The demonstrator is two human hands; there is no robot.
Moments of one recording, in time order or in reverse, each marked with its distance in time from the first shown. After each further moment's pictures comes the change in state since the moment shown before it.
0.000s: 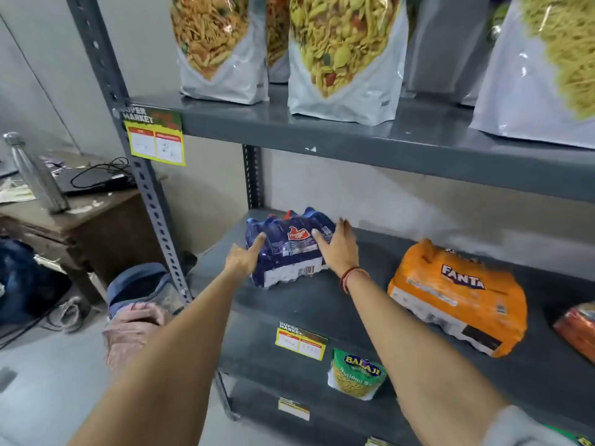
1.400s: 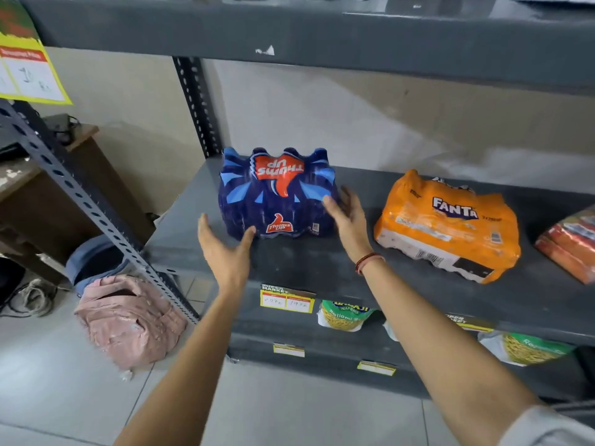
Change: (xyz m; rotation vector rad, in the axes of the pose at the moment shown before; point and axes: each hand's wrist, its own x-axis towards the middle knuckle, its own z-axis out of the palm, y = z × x) left_hand -0.023 -0.064 0.058 -0.306 0.246 0.348; right_hand -0.028 0.085 0.016 0.793 0.104 0.139
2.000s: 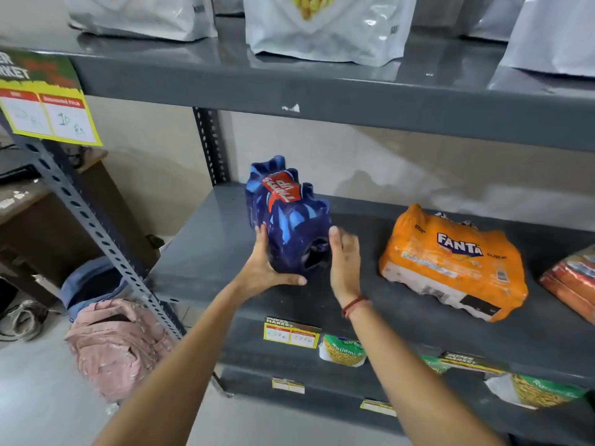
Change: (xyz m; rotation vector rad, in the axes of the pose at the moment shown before) left_hand 0.029 0.023 0.021 -0.040 -0.884 0.150; right_hand -0.028 -0.015 0.032 -0.025 0.121 -0.116
